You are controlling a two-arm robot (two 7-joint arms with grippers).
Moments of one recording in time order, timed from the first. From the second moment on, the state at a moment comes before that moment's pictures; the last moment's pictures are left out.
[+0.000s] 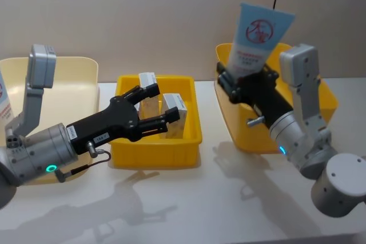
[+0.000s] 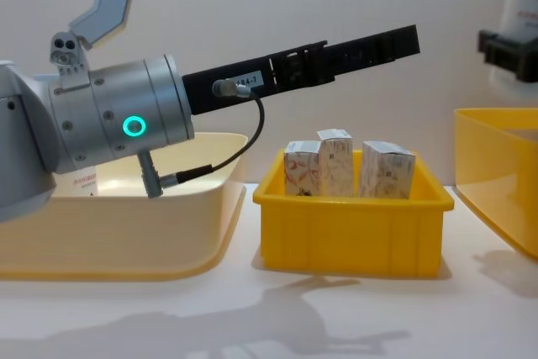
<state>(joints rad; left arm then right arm) -0.58 0.26 0.49 -1.27 -0.71 0.06 -0.94 0.23 0.36 -0.22 -1.65 0.19 0.01 0.09</state>
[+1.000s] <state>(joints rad) -0.58 0.26 0.49 -1.27 -0.71 0.06 -0.94 0.37 0.27 -0.14 -1.44 -0.03 0.14 -0.22</state>
